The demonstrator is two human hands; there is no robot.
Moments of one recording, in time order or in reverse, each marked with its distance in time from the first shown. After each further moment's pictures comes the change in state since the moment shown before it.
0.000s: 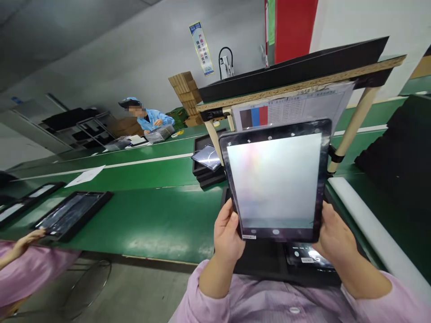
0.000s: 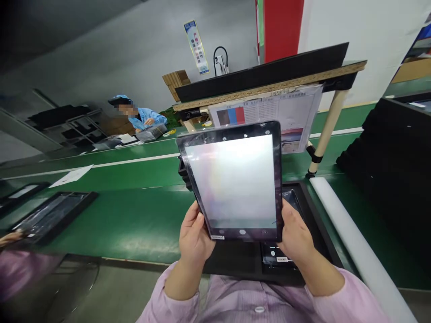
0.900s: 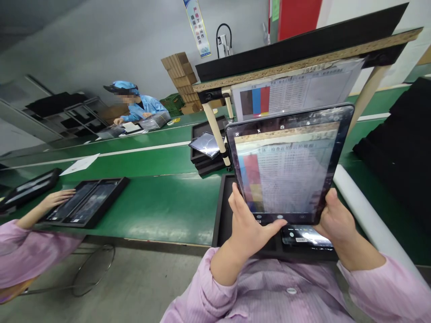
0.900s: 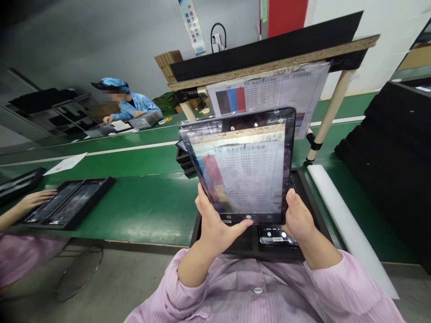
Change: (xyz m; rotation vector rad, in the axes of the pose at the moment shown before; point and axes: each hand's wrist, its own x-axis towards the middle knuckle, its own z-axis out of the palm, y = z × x) left_hand -0.029 -0.012 0.018 1.135 -0.107 0.653; right_hand 0.004 -0.016 -0.007 -0.181 -0.021 0.087
